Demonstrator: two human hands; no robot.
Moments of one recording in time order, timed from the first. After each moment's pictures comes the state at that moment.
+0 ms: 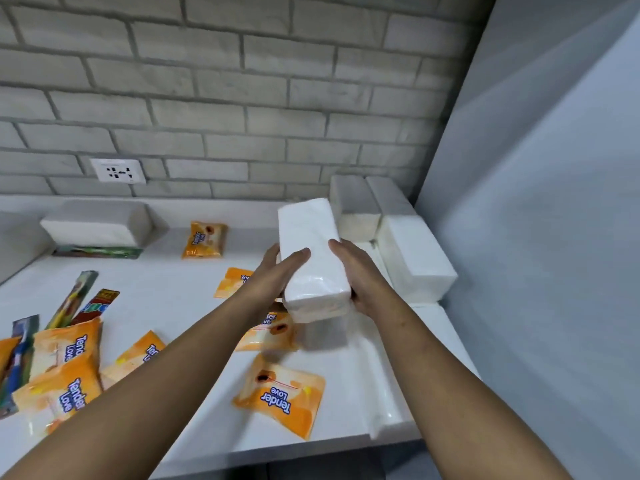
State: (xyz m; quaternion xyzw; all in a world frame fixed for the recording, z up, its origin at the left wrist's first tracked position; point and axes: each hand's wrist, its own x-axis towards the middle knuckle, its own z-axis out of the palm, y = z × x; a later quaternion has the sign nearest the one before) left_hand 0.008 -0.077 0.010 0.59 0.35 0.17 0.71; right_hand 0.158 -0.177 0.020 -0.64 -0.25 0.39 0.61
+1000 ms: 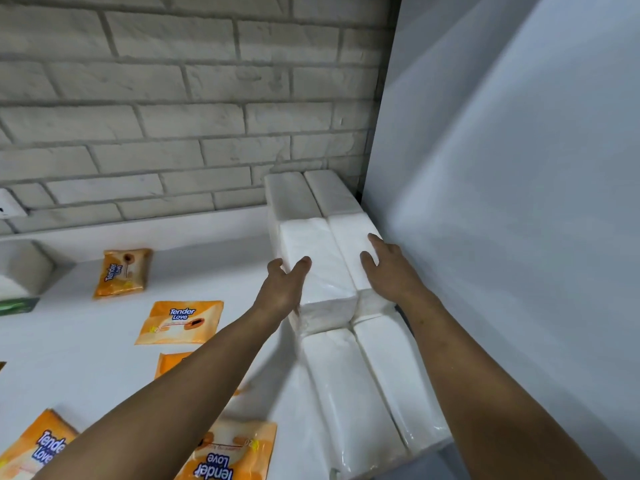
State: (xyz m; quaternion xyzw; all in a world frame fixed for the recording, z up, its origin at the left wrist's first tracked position) left_hand 0.175 -0.096 -0.030 0.66 0.41 0.13 0.62; right_hand 0.344 -0.248 -0.023 -0.91 -0.29 0.12 0.26
